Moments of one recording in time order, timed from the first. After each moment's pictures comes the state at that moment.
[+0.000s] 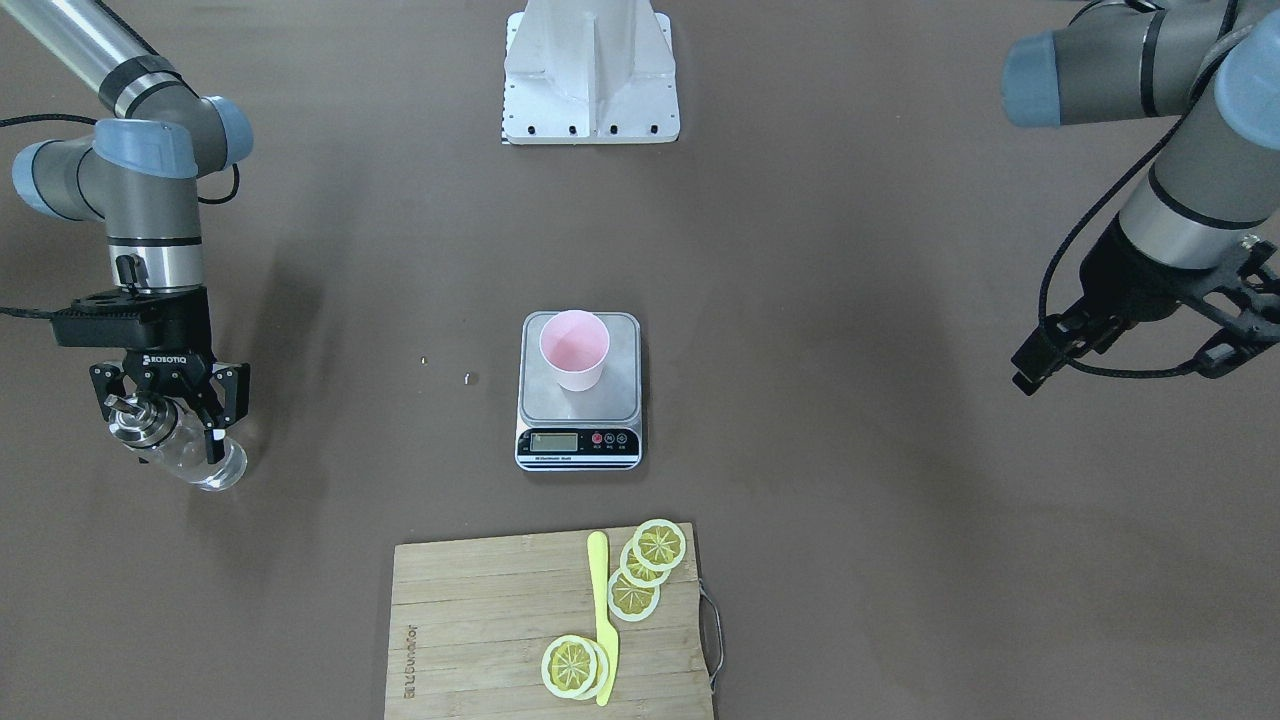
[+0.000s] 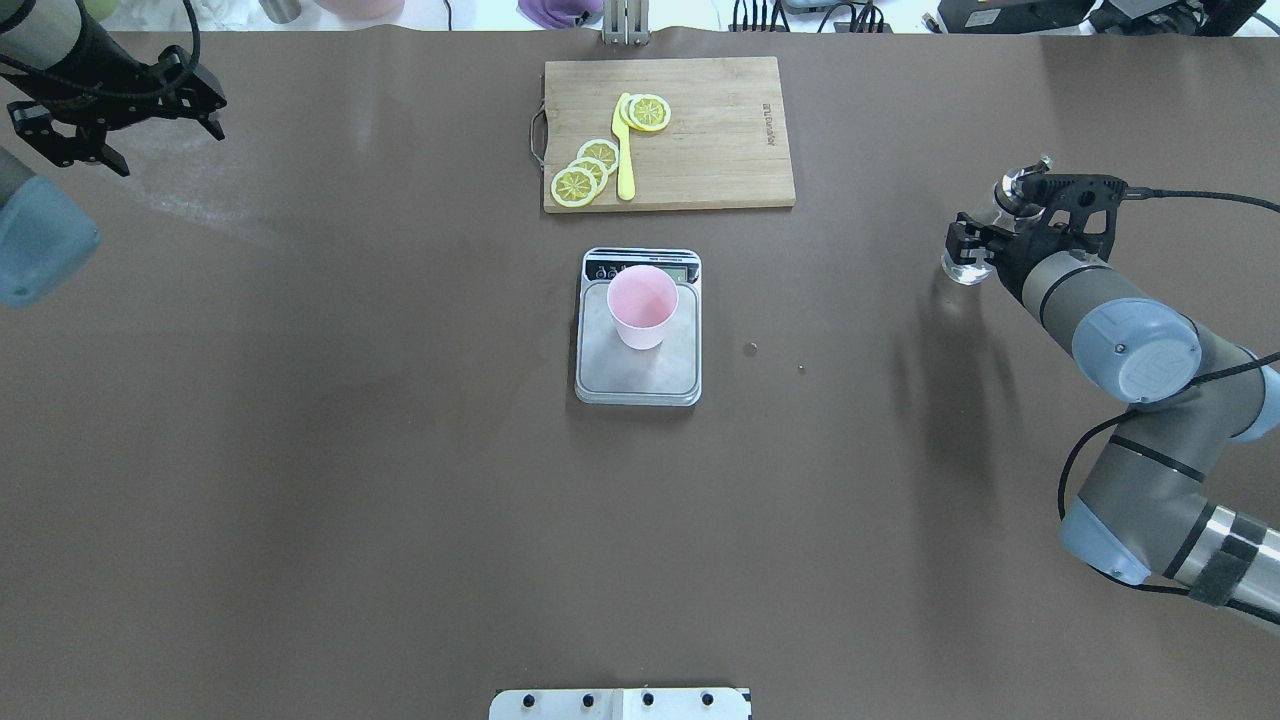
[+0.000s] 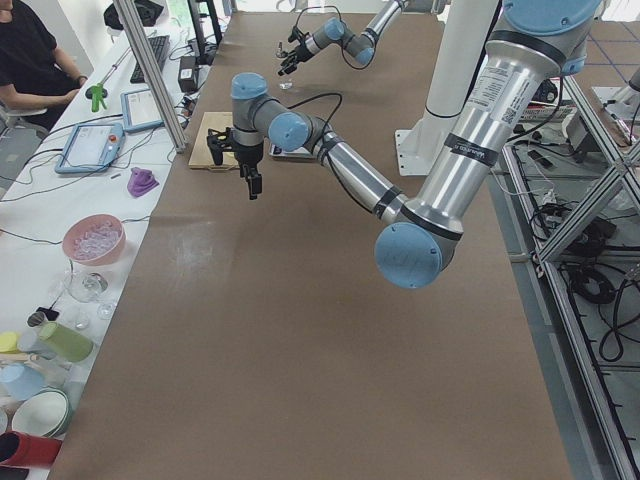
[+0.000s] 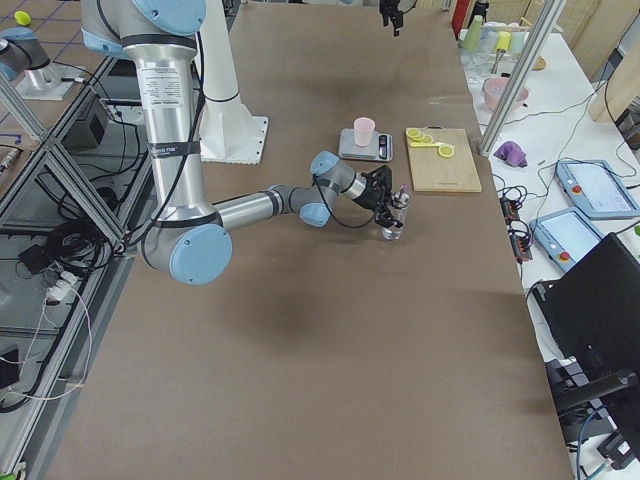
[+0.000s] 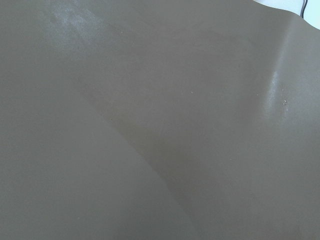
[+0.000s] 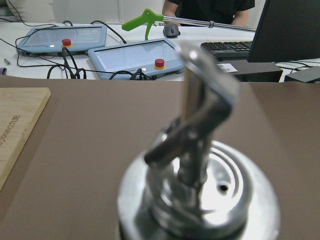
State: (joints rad) left arm -1.10 -2.01 -1.80 -1.47 -2.11 -1.15; right arm 0.68 -1.46 1.62 -0.71 1.19 1.08
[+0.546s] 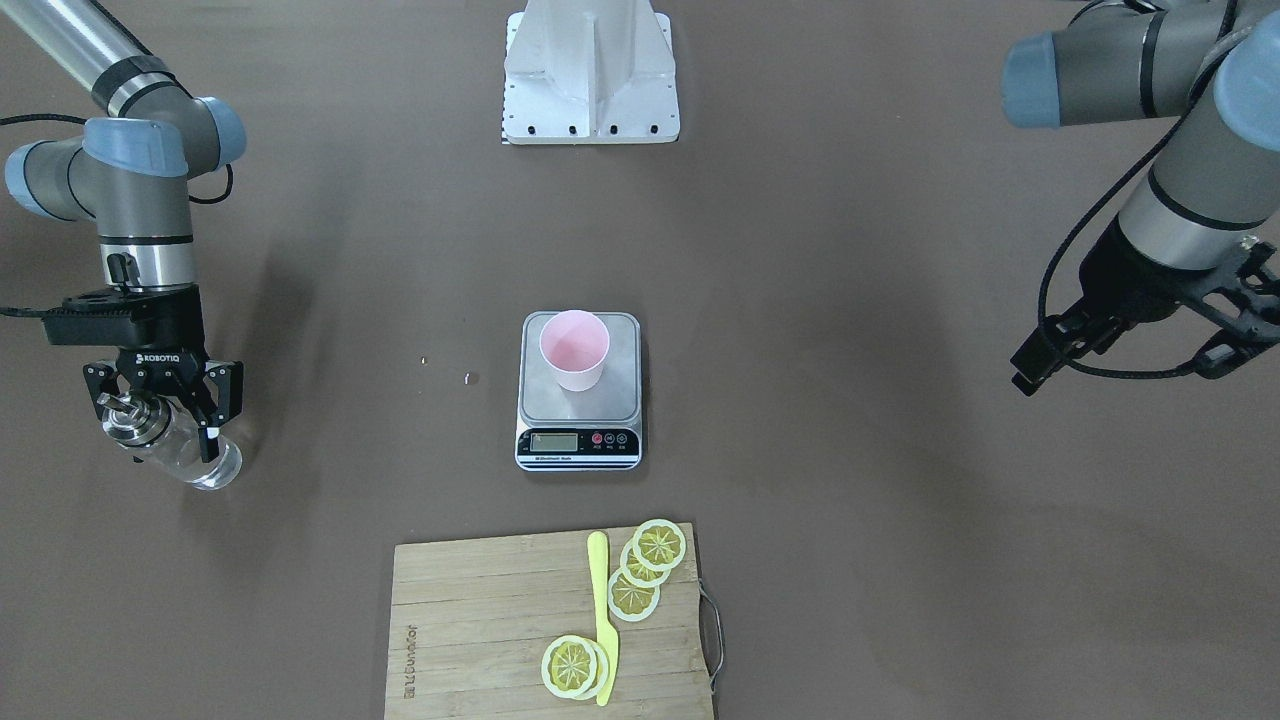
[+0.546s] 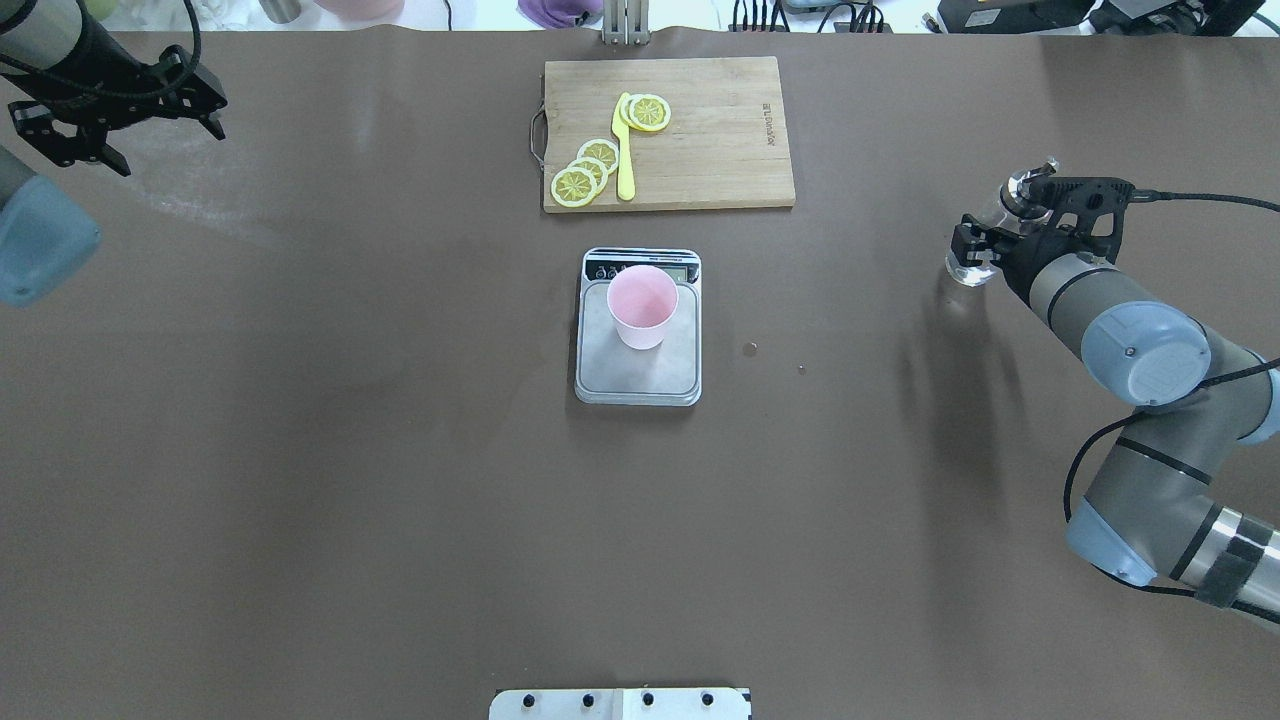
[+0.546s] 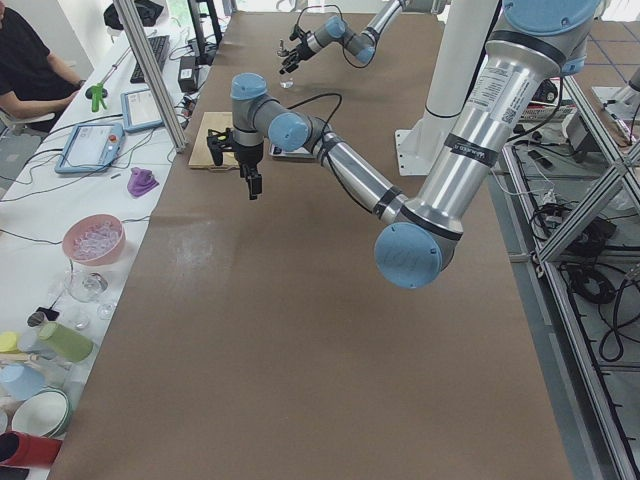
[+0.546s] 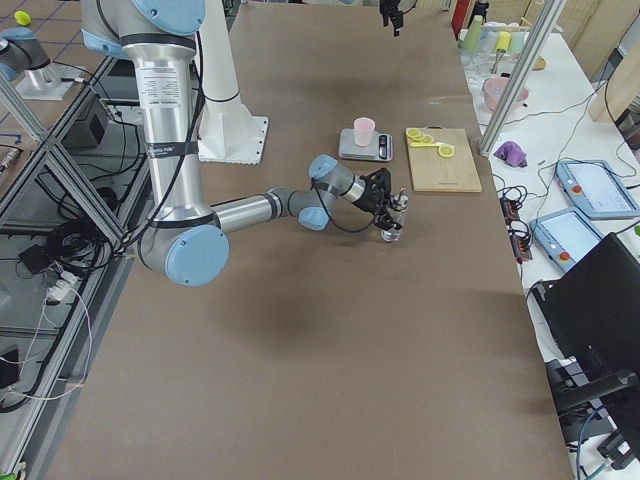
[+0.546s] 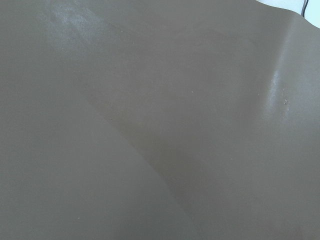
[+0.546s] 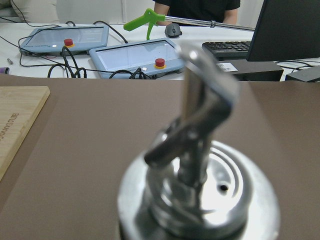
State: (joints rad) left arm -1.10 -2.01 -1.80 -1.47 -2.11 -1.15; right arm 0.68 -1.46 1.61 -0.69 1.19 1.08
